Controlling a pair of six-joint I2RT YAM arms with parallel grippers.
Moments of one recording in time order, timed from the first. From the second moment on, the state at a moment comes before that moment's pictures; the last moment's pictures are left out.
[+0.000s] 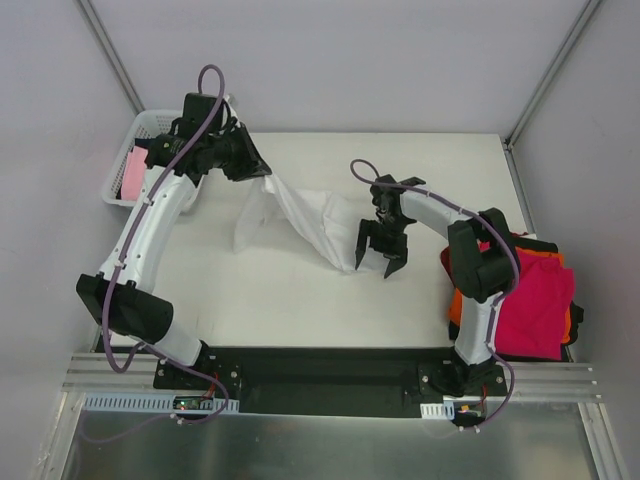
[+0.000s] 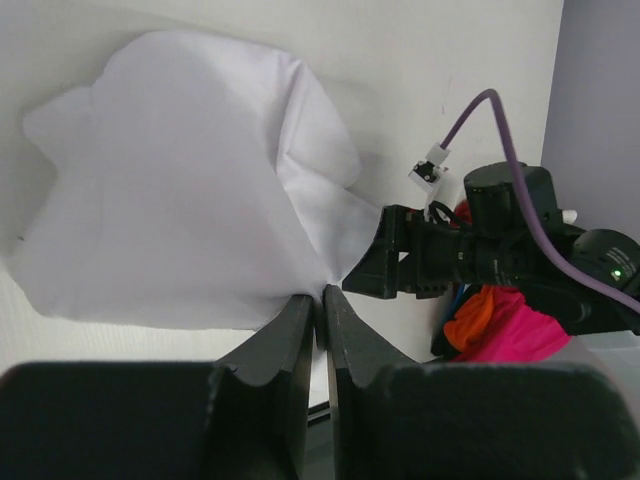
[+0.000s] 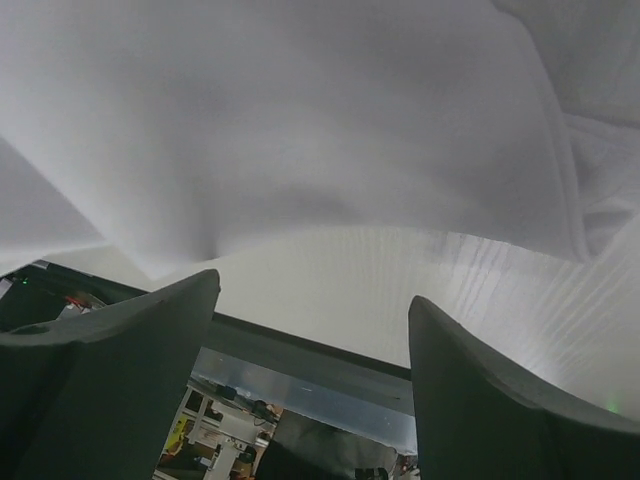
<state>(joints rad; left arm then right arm) -0.27 1.55 1.76 -0.95 0.29 -0.63 0.46 1.95 1.41 -1.04 -0.27 0.60</state>
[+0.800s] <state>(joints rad) -0.27 1.50 1.77 -1.06 0.25 -0.62 0.33 1.98 1.34 -0.93 -0.29 0.58</state>
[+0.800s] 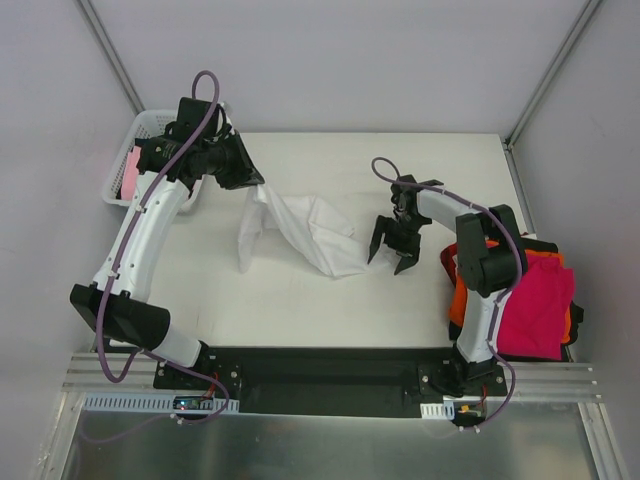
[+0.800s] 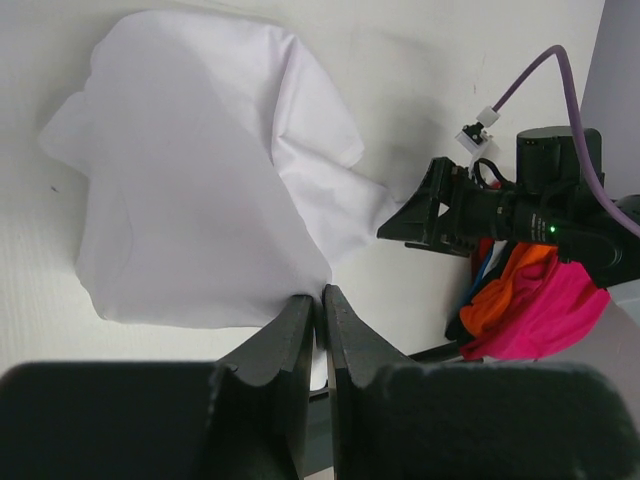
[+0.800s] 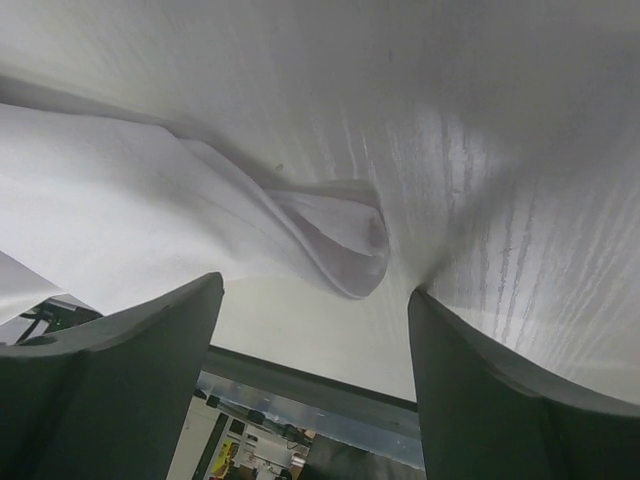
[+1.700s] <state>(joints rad) -0.27 1.50 1.88 -1.09 0.24 -0.63 0.30 1.77 1.57 -0.95 -0.26 0.60</state>
